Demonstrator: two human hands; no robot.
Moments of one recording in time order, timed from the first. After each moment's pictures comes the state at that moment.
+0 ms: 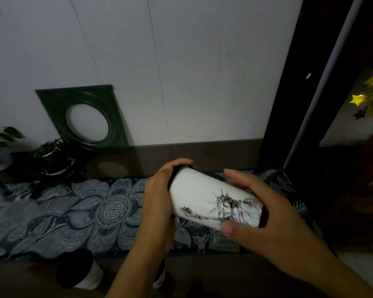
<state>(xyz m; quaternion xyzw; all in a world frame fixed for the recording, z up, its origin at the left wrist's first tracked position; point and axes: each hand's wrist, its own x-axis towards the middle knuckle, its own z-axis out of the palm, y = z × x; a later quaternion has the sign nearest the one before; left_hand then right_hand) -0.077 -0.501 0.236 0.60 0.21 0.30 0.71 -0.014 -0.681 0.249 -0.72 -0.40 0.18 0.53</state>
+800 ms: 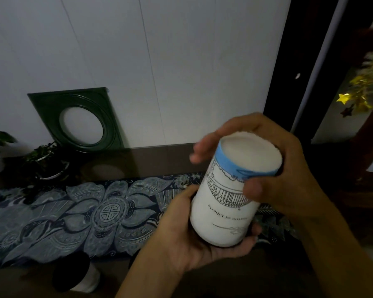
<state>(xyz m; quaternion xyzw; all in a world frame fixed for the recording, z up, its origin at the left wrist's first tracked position) -0.085 -0.539 0.253 0.29 0.24 -0.15 0.91 0.018 -0.660 0.294 -0.49 -0.55 0.15 0.66</state>
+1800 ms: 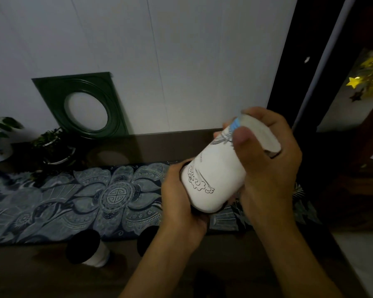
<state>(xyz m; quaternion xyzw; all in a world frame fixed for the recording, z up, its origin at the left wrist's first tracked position) -0.095 -0.545 0.241 0.34 0.25 0.15 0.89 -0.032 -0.631 0.264 -0.51 -0.26 -0.05 0.82</state>
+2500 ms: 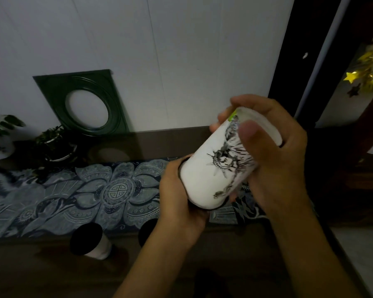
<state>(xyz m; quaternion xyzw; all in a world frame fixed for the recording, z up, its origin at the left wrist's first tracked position) -0.108 -0.550 0.238 0.35 0.21 0.11 0.91 -0.031 -0.651 0.271 -0.47 -0.36 0.02 0.81</state>
